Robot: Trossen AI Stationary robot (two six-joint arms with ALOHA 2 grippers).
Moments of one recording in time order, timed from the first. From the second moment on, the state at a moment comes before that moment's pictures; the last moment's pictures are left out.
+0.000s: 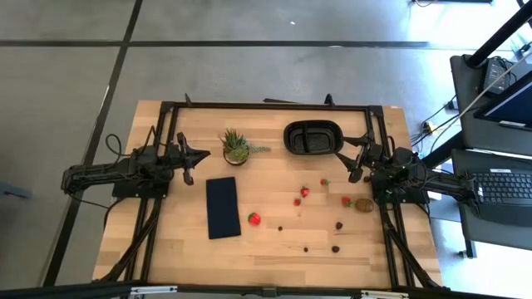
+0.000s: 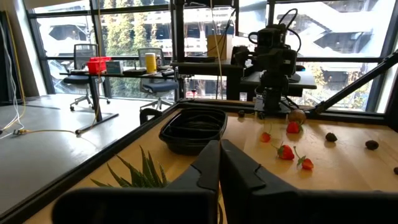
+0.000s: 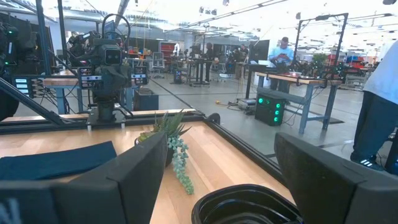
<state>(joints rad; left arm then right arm) 0.15 0.00 0.01 0.04 -0.16 0.00 -0.20 0.00 0.01 0.14 0.18 -0.08</state>
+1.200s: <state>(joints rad) 0.15 0.00 0.01 0.06 -0.18 0.04 -0.20 0.01 0.02 0.13 0.32 0.22</state>
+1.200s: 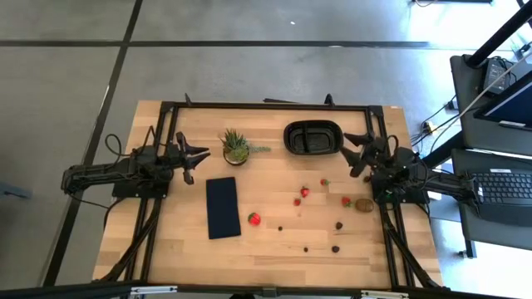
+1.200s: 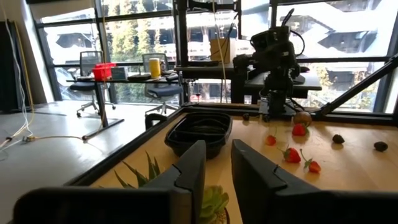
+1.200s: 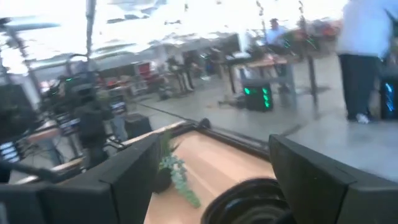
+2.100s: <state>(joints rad) 0.15 0.00 0.01 0.09 -0.38 0.03 -0.20 1.18 1.23 -1.31 0.44 0.83</state>
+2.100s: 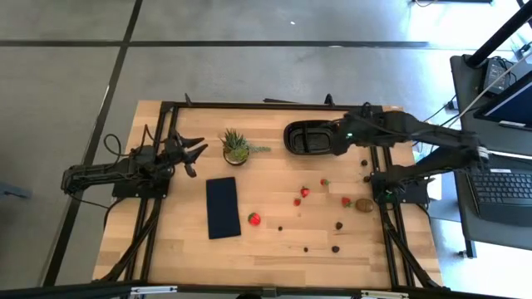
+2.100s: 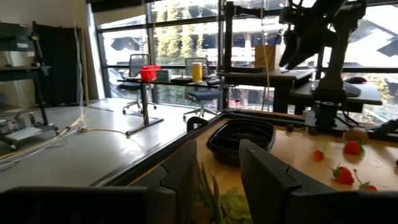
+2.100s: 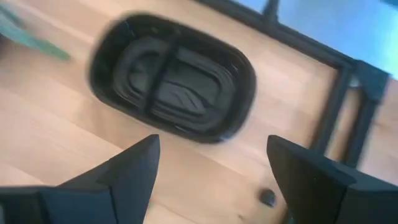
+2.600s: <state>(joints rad) 0.15 0.00 0.01 0.11 -0.42 0.00 -0.24 1.28 1.01 -1.44 0.22 1.10</state>
